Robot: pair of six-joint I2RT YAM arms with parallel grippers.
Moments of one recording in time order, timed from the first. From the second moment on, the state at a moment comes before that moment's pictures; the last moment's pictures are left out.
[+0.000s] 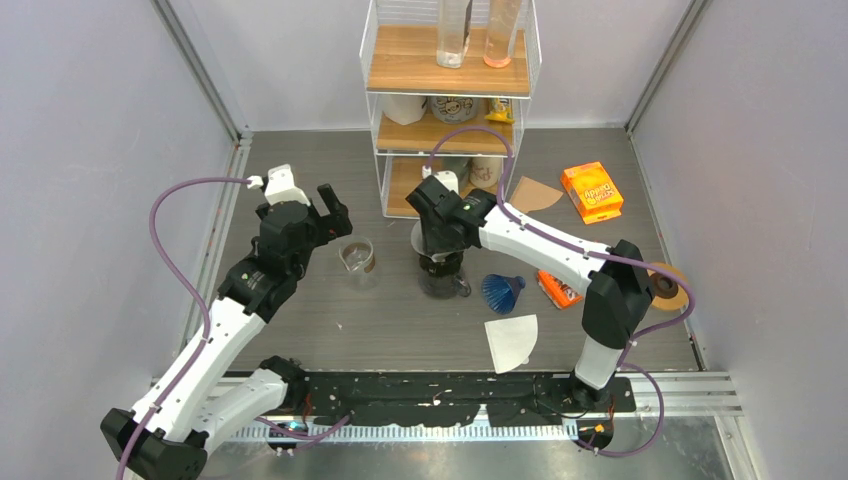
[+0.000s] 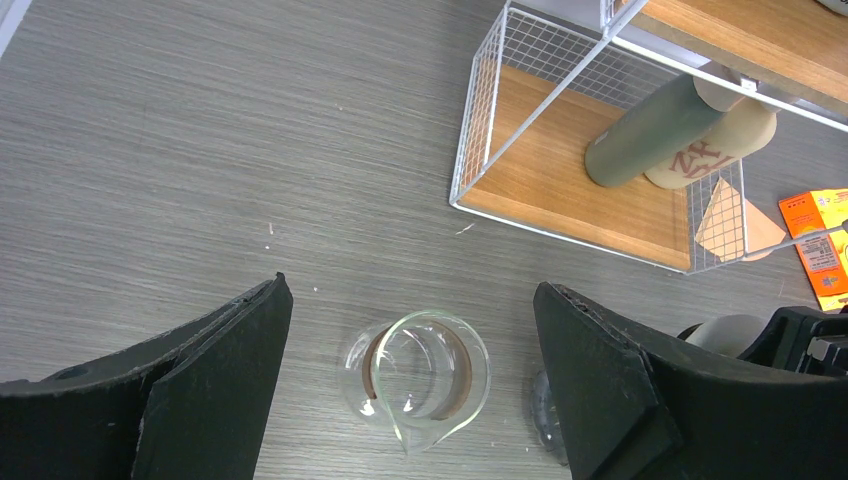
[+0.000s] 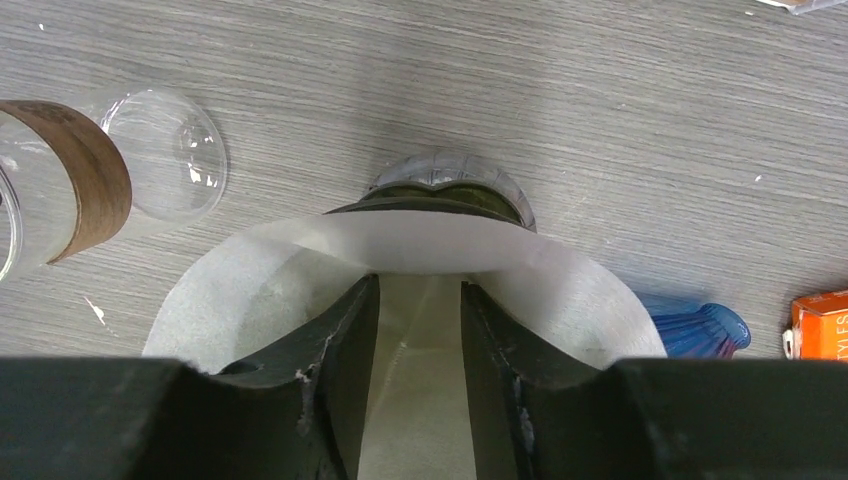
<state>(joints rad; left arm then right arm) -0.47 0.88 0.91 -0.40 -0.44 -0.49 0.87 1.75 1.54 -0.83 0.31 0.62</state>
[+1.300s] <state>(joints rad) -0.47 0.88 0.91 -0.40 -0.44 -0.49 0.87 1.69 1.53 -0.84 0.33 0.62</state>
